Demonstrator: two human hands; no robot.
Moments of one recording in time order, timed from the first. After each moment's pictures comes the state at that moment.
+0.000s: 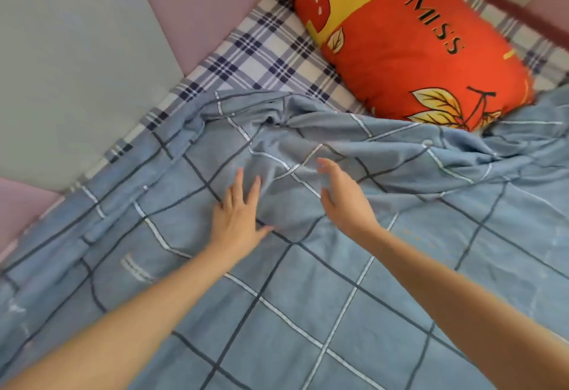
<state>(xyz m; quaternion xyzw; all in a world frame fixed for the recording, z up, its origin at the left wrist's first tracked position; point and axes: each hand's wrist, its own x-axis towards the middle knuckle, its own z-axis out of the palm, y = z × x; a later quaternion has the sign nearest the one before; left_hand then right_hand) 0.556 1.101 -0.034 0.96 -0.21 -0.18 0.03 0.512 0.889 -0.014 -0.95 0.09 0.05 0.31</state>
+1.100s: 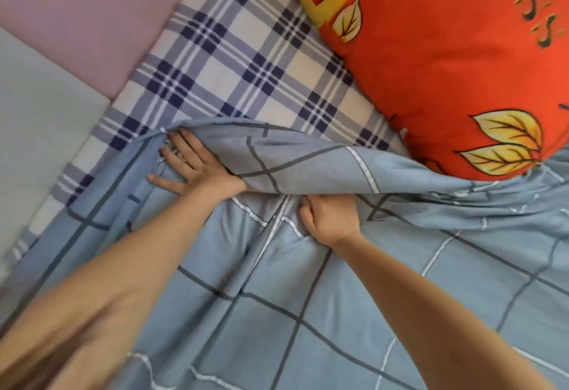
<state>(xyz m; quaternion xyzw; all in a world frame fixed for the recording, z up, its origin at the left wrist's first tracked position) 0.776 1.014 -0.093 0.93 0.09 -0.36 0.00 0.636 0.865 -0.134 -0.99 0.04 -0.03 0.14</state>
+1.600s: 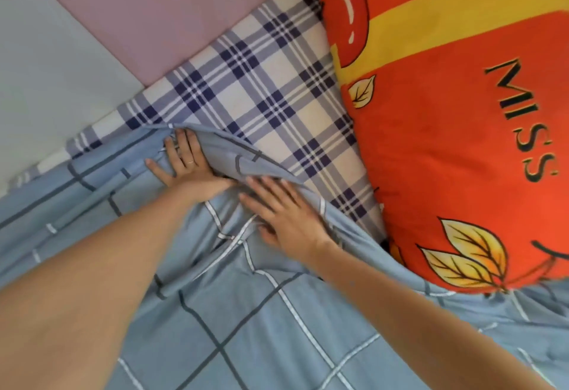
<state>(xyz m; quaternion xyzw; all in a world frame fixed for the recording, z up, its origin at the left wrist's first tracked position) 0.781 1.003 -0.074 0.91 0.16 -0.39 0.01 0.692 0.815 -0.106 -0.94 -0.34 0.06 0.01</state>
